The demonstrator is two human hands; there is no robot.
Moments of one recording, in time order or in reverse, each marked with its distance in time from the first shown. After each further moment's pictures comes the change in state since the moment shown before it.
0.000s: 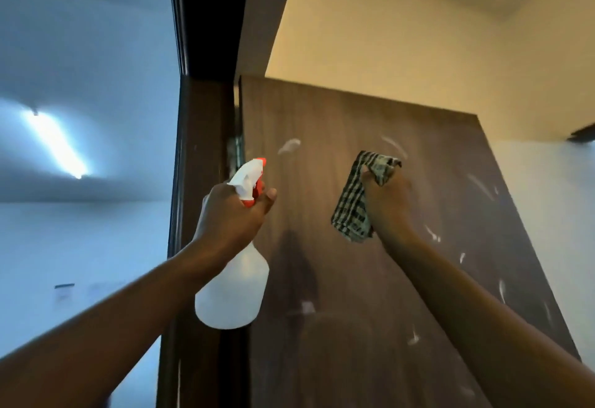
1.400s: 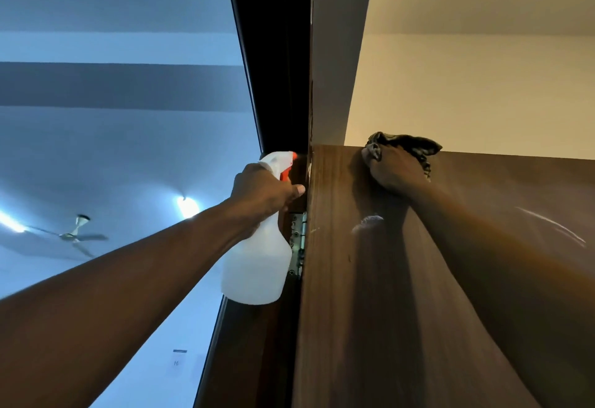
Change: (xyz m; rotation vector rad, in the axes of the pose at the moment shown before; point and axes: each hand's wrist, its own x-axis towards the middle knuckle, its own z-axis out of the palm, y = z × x) left_hand 0.167 0.007 -0.012 0.172 0.217 -0.101; right_hand 0.246 -0.049 0.192 -0.455 -0.276 -0.686
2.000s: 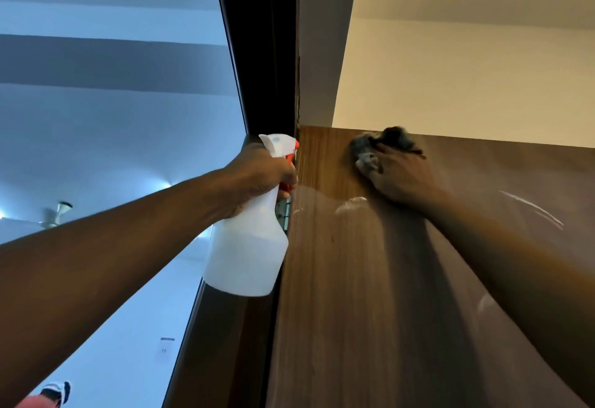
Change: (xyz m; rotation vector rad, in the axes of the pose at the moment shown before) left_hand -0.003 0.010 0.014 -0.121 -0.177 -0.074; right_hand -0.052 0.036 -0.009 -0.159 -0.052 -0.206
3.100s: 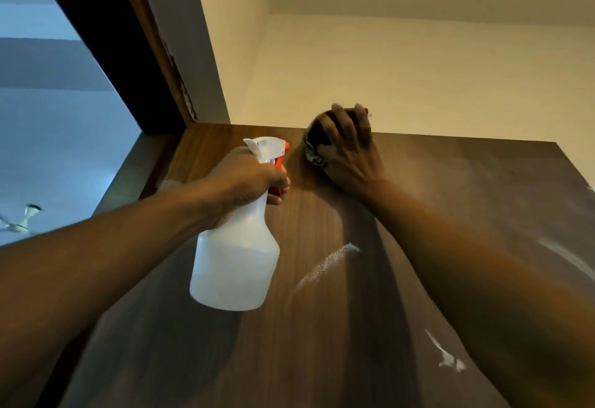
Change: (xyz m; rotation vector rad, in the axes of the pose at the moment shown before) left_hand -0.051 0.101 0.190 -0.004 -0.032 0.082; right_hand -0.032 0.168 -0.027 -0.528 0.483 -0.411
